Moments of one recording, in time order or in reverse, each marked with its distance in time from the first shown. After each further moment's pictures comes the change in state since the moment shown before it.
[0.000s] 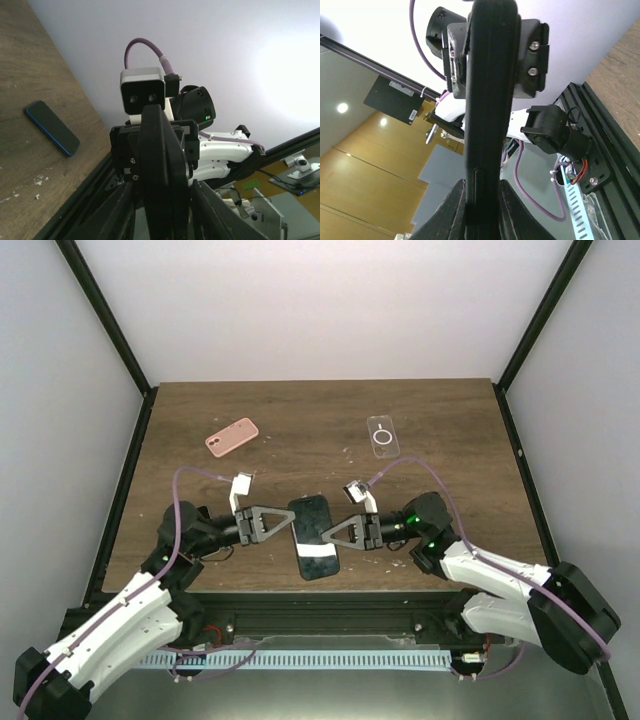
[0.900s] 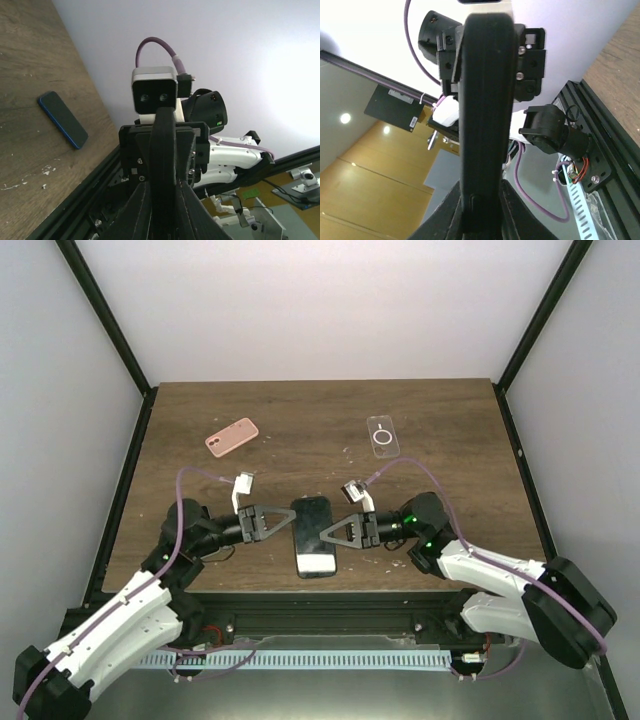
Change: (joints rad) left arm -0.001 0.008 0.009 -0.057 -0.027 -0.027; right arm 0.011 0.038 0.000 0.053 0.019 0.056
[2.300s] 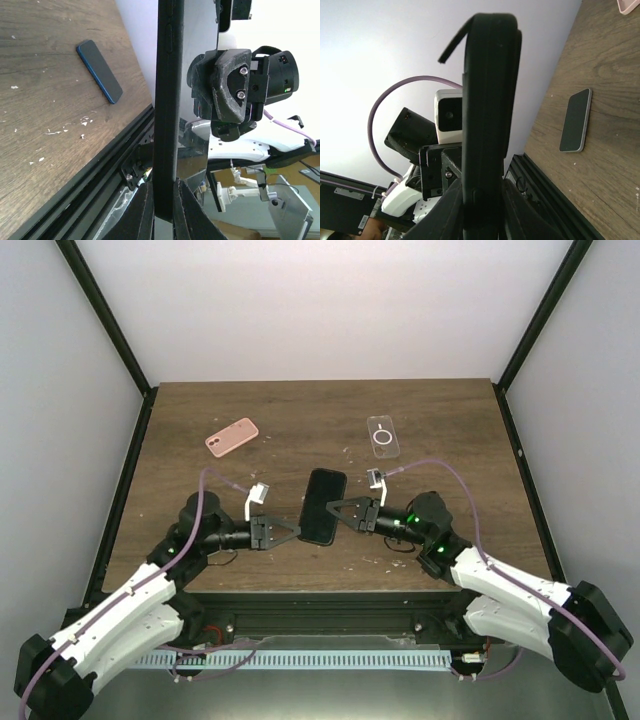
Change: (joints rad) left arm 0.003 0.069 0.022 -0.237 0.088 0.137; right arm -0.008 -0.160 0.001 -0.344 0.458 -0.096
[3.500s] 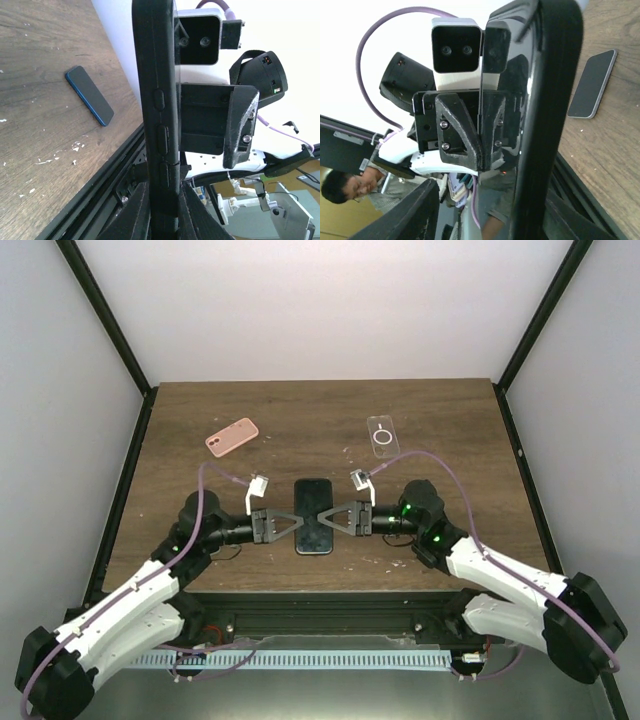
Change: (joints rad) left arm -0.006 0.047 0.004 0.143 -0.034 -0.015; right arm -0.007 0.071 0.097 -0.120 -0.241 -0.133
